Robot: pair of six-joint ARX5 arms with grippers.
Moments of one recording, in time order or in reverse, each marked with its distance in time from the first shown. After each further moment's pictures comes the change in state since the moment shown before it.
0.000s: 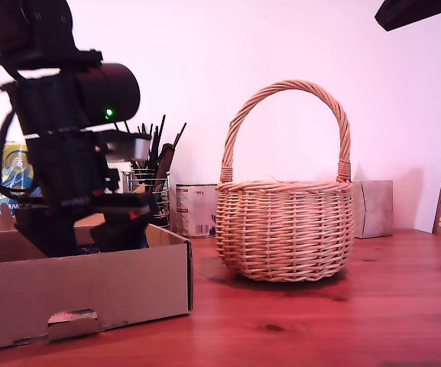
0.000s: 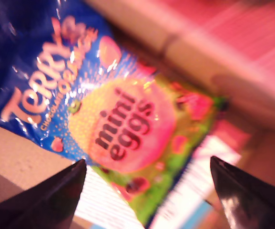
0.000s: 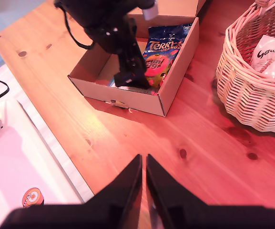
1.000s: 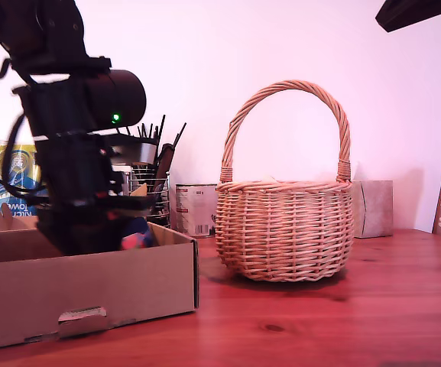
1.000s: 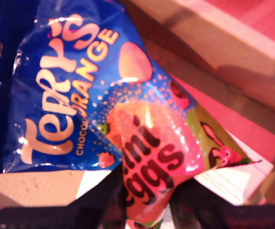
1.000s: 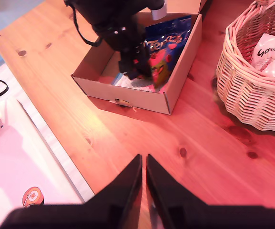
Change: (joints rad) left arm 0.003 0.015 0.050 -0.097 -0.002 0.050; right arm 0.000 0.000 0.000 -0.003 0.000 0.000
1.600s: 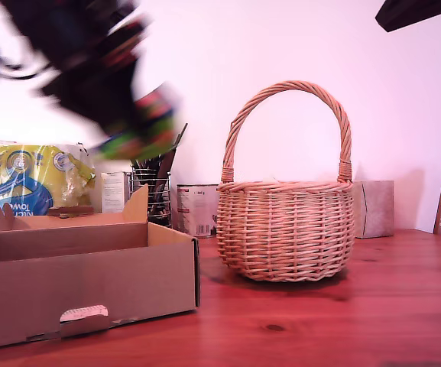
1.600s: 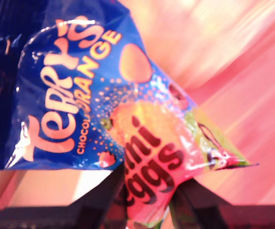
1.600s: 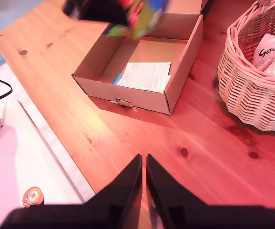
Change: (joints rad) left arm -0.045 -0.354 0.000 0.155 0.247 0.024; right arm 0.000 -0.001 0.000 0.000 0.000 0.002
